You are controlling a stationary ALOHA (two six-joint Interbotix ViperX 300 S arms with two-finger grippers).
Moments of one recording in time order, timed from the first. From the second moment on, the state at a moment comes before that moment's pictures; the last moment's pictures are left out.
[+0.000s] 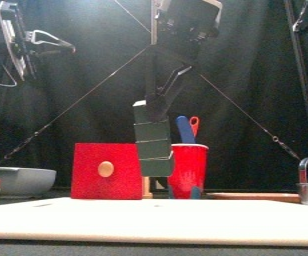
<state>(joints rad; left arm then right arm) 0.09 -0.92 1.27 -0.28 -0.58 -0.08 0.43 0.37 -0.02 -0.78 1.16 0.73</state>
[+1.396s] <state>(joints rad) 0.09 -0.92 1.27 -0.24 -0.60 -0.08 0.42 0.34 0.03 -0.76 1.11 0.75</state>
